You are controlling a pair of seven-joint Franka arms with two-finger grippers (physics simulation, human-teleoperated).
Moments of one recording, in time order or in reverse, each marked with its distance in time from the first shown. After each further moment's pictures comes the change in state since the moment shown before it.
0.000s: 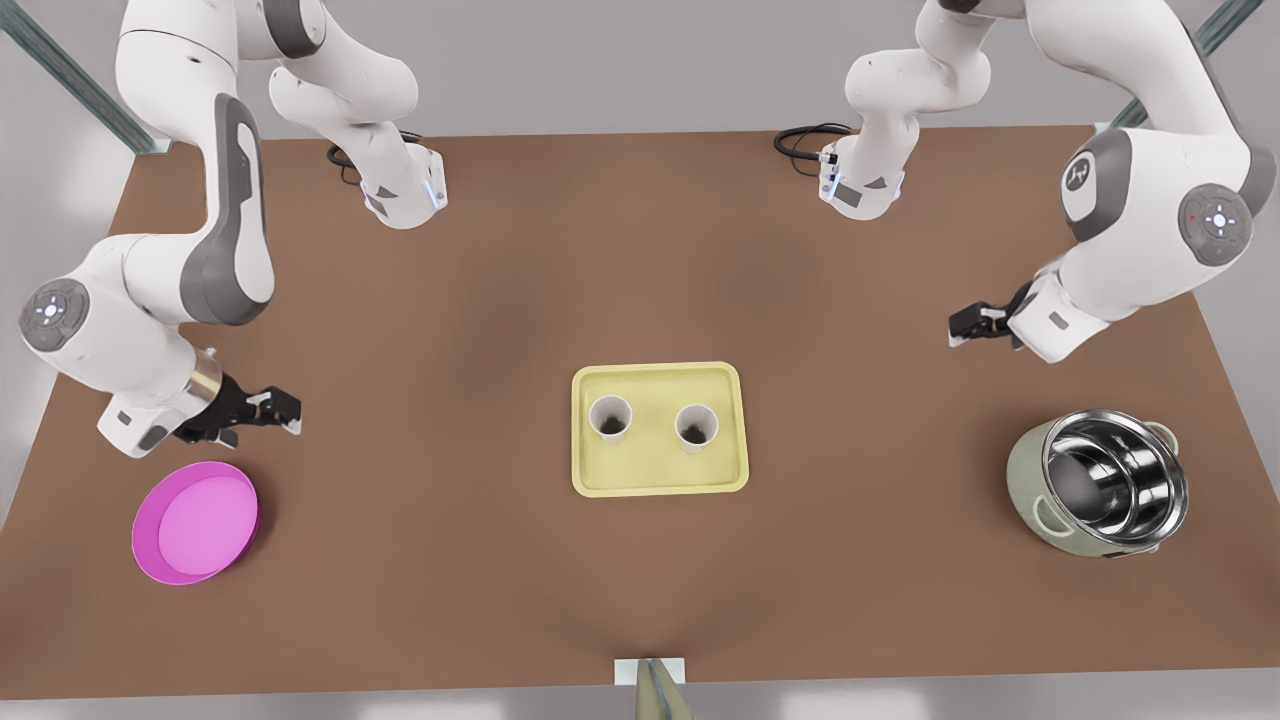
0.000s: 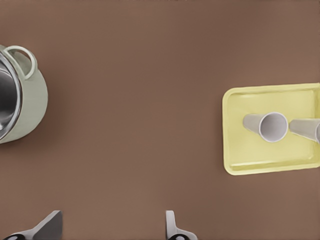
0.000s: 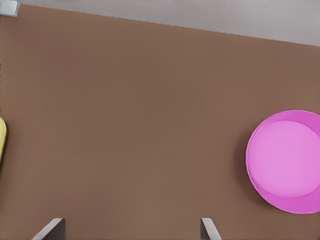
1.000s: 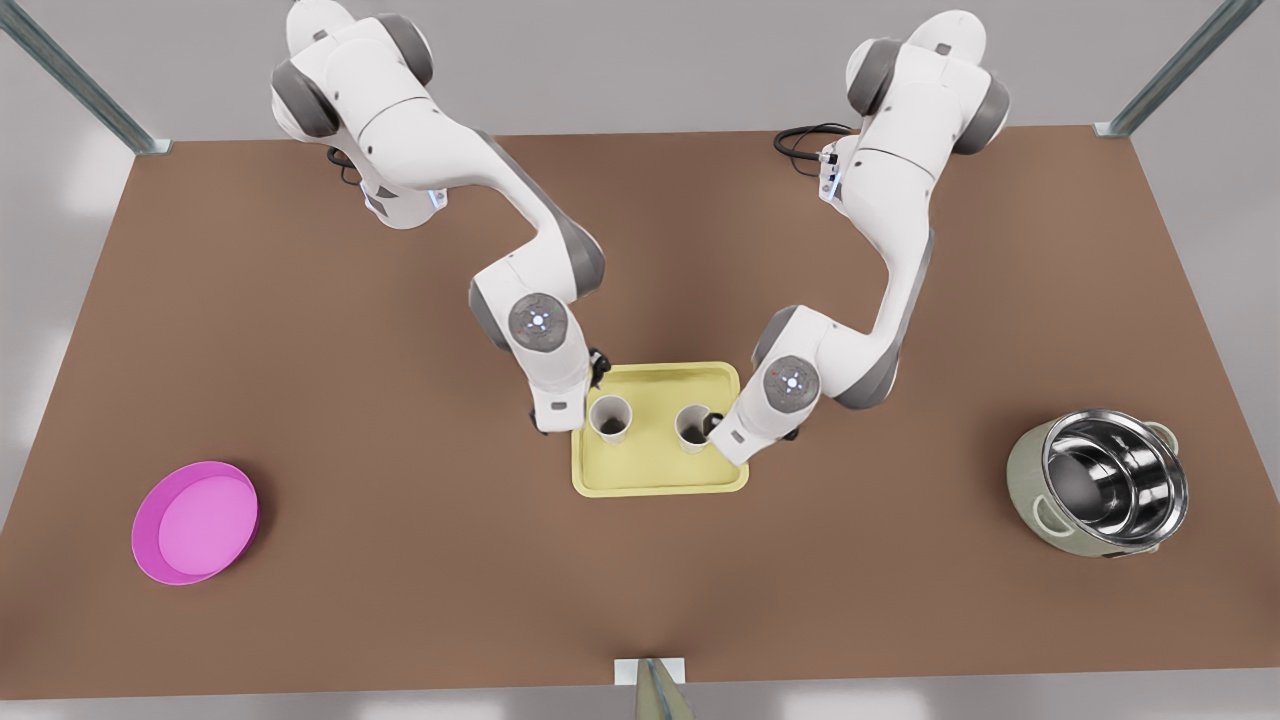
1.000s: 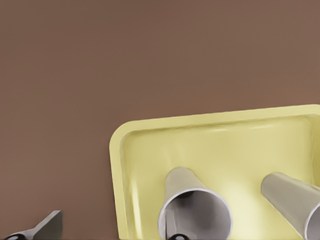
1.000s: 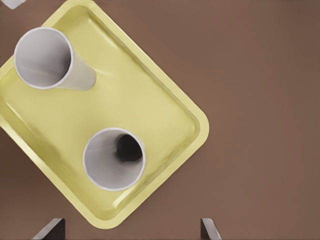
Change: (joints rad) left arm -0.448 0.537 -0.003 0.075 0.082 0.512 -0.409; right arm 0.532 0.343 0.116 0.200 -0.049 0.073 0.036
